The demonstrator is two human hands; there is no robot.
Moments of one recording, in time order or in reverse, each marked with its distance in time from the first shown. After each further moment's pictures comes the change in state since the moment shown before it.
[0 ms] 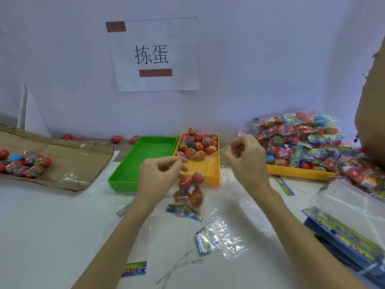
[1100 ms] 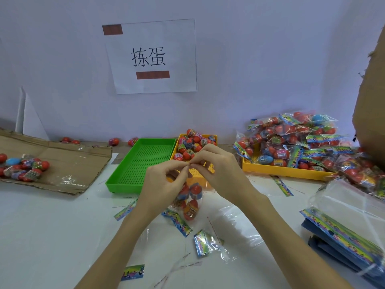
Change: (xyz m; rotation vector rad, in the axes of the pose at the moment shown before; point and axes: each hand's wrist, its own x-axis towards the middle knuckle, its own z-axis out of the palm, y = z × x) left_hand -0.008 -0.001 0.007 0.208 -0.080 0.325; right_hand -0.016 -0.038 0.007 0.026 -0.352 -0.423
